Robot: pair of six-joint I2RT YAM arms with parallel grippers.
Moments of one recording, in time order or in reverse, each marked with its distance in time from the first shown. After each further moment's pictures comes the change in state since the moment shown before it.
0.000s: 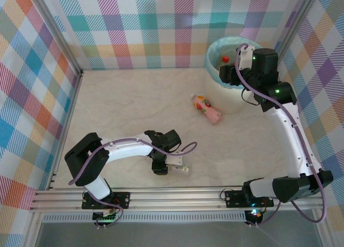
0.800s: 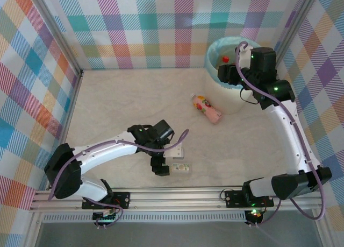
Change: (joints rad) left arm 0.041 -0.208 0.035 -0.047 0.179 -0.027; right arm 0.000 0.027 0.020 -0.020 -0.038 0.055
